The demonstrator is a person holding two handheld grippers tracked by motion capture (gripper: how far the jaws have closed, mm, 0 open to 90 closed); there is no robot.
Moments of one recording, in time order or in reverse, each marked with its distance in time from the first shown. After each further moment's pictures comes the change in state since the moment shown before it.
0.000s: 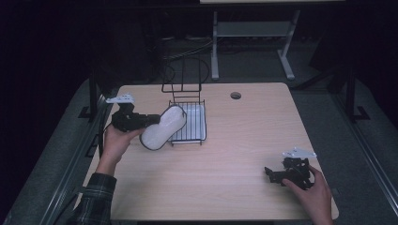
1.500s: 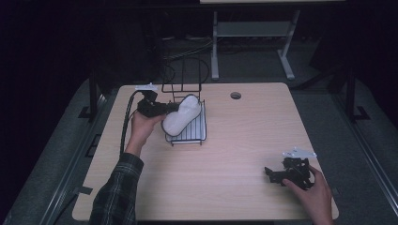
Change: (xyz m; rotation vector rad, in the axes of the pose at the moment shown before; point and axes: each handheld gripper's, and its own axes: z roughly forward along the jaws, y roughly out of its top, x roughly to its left) left arm 0.036 0.018 0.085 0.003 -0.003 -0.056; right arm 0.000 0.000 0.000 0.000 0.000 -0.001
